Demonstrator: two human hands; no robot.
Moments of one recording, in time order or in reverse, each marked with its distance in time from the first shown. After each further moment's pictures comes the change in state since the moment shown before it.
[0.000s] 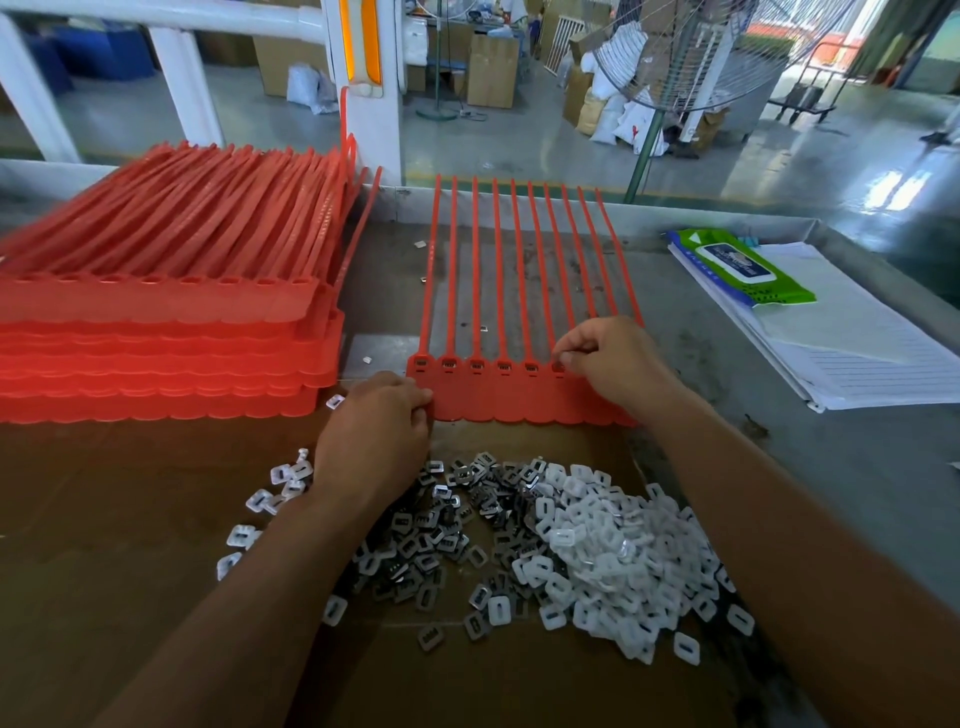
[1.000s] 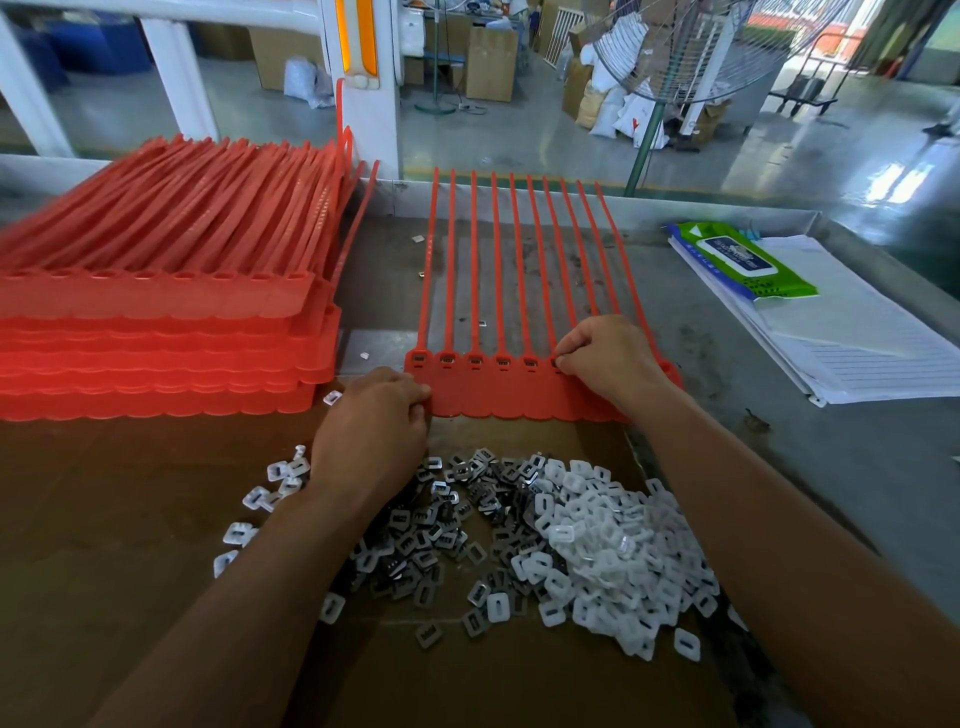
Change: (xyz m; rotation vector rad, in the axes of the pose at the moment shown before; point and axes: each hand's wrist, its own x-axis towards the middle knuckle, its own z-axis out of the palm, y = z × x) left_hand 0.001 0.001 0.000 0.008 0.009 0.012; right_hand 0.007 0.000 0.007 -0.037 0.028 0.107
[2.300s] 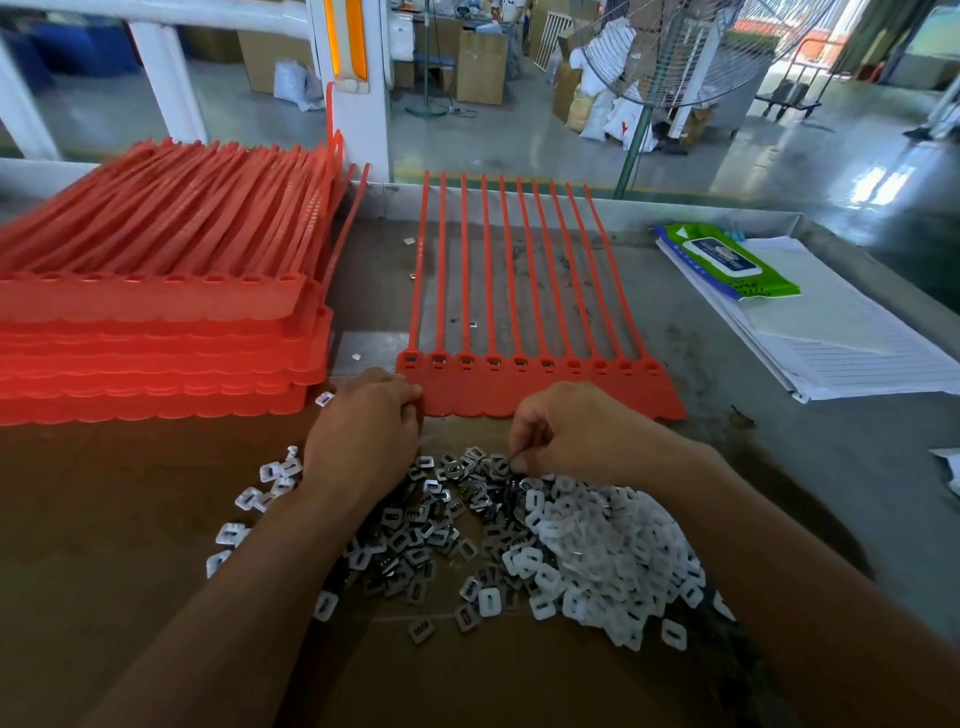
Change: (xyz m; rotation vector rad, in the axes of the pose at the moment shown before) left_hand -0.001 -0.001 -0.001 -0.007 -0.001 -0.007; right_hand -0.068 -0.025 -0.010 -0.103 -0.510 -0.338
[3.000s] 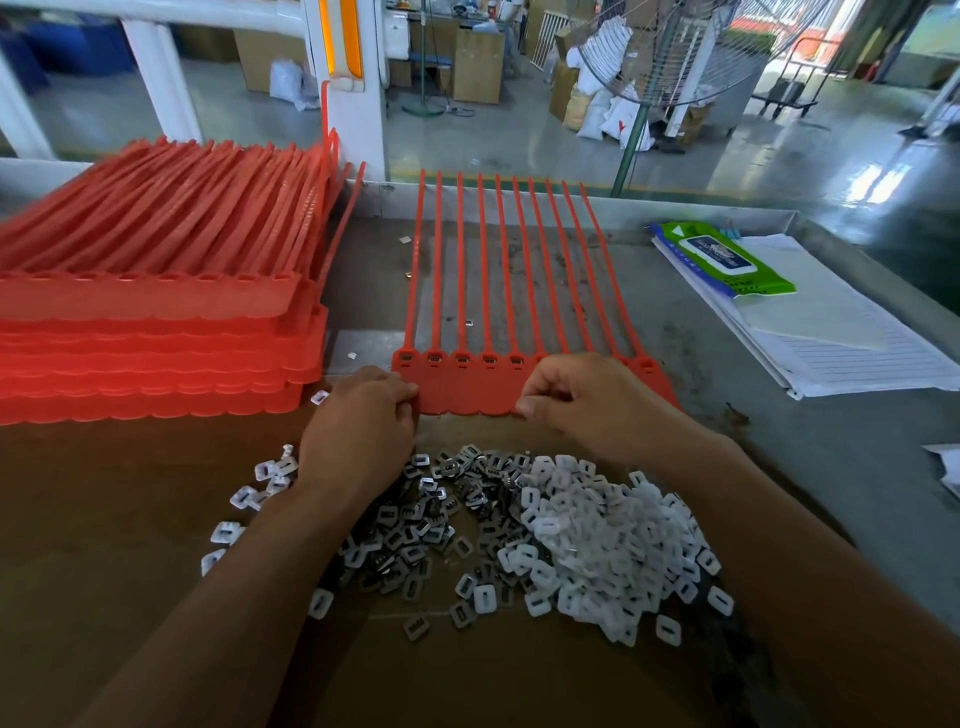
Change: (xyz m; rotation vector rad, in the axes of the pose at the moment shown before) left_hand 0.000 0.000 0.000 -0.002 0.003 0.001; right_hand -0.007 0.006 -0.010 0.114 0.232 -0.012
